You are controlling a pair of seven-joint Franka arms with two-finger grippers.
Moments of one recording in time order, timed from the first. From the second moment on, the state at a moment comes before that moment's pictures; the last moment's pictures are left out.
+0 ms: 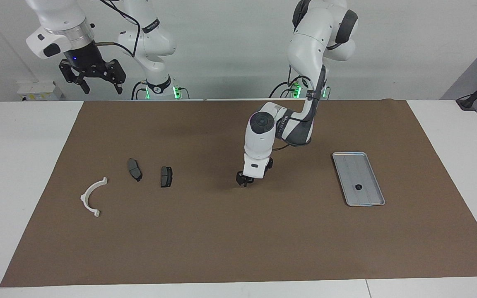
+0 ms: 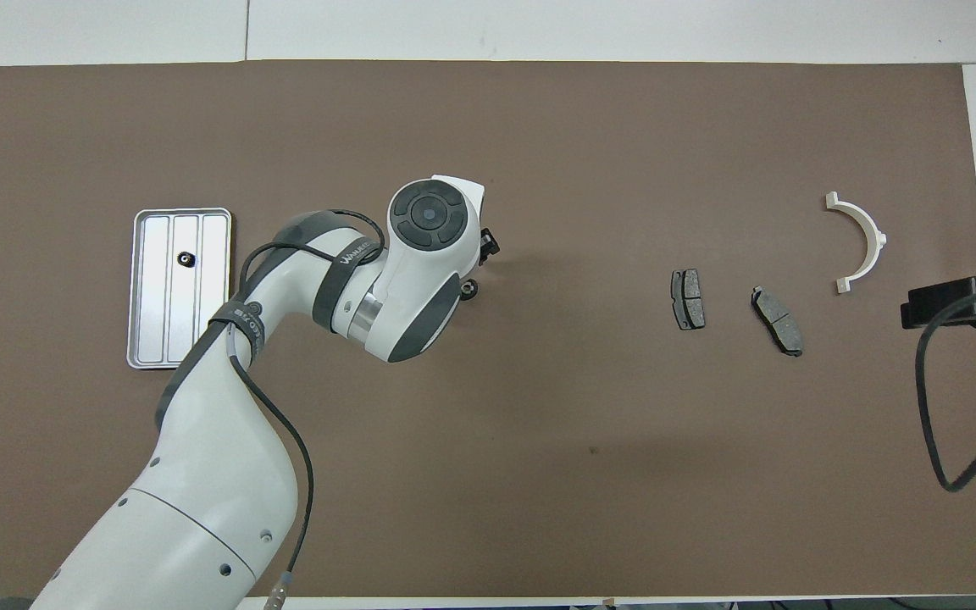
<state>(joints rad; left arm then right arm) -0.58 0.55 -0.03 -1.60 0.04 2.17 -1.11 -0.04 -0.15 0.06 -1.66 -0.01 1.47 0.08</state>
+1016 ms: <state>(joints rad) -0.08 0.36 -0.01 -1.71 0.05 2.06 -0.14 0.07 0.00 0.33 -1.82 -0.01 1.84 0.63</state>
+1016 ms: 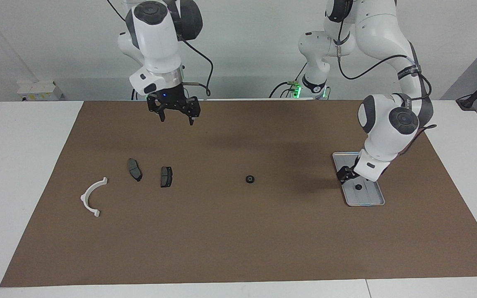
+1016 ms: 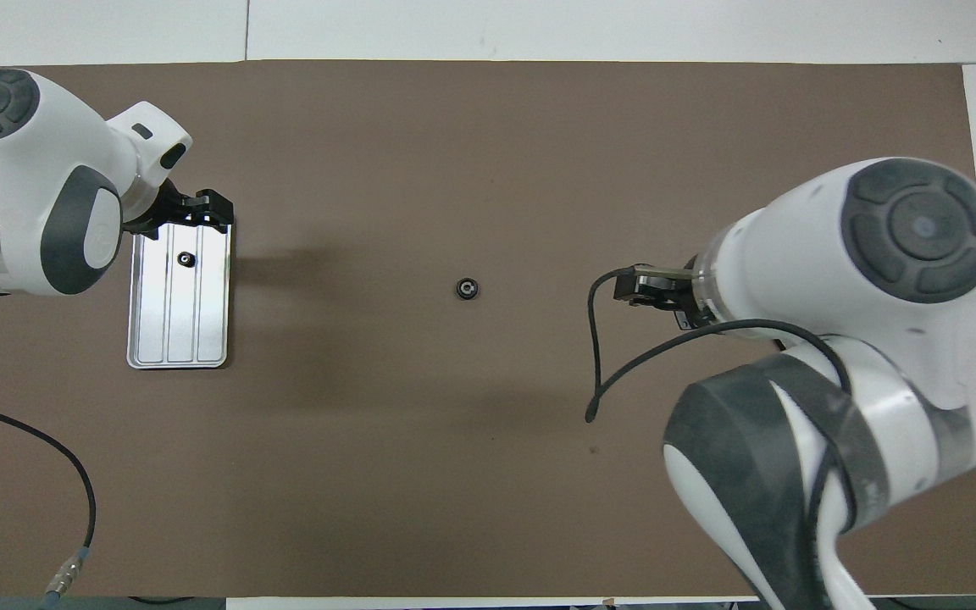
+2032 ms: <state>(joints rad) -0.01 0.36 -0.02 -1.95 0.05 2.35 -0.01 0.36 0.54 0.32 -1.58 -0.22 2.09 1.01</state>
